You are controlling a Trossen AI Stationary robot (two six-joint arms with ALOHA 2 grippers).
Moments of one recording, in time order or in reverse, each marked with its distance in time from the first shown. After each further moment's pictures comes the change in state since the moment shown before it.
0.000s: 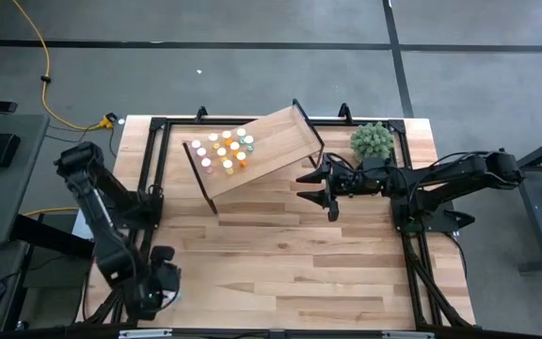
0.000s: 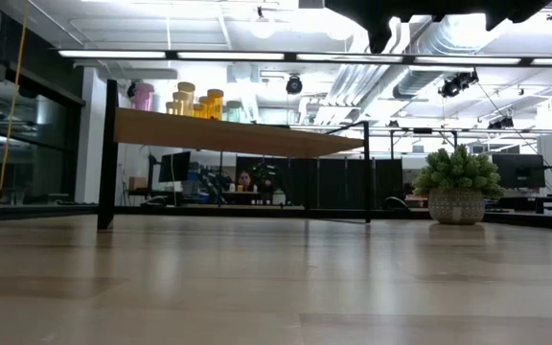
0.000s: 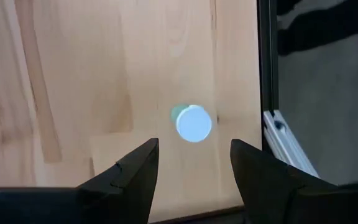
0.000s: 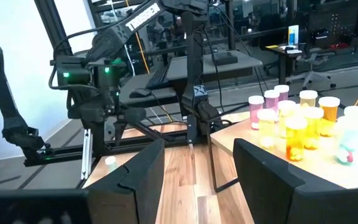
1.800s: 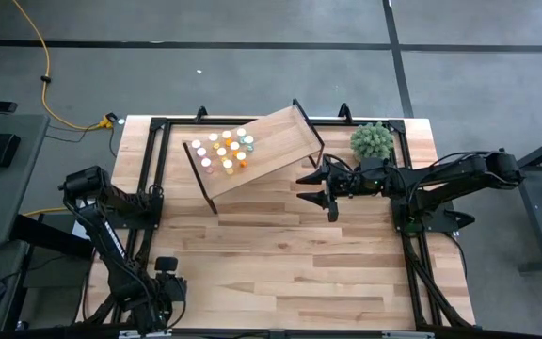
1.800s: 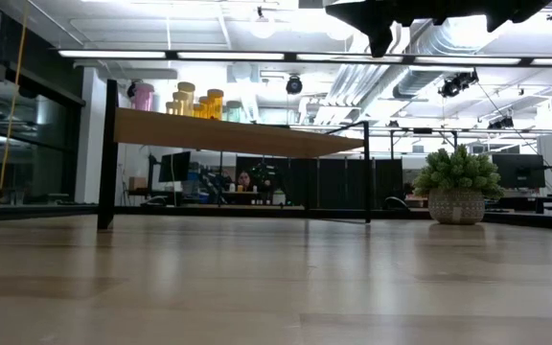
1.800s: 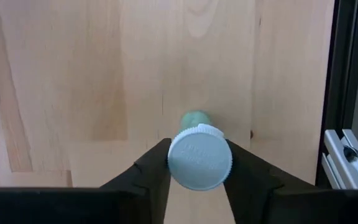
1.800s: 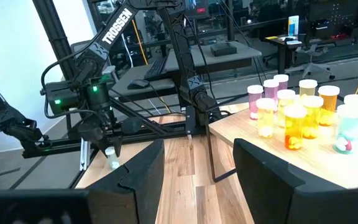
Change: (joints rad) left arm -0.055 0.261 0.000 0.083 -0.053 -0.106; right arm 0.000 0.000 0.000 -0.038 0.000 0.000
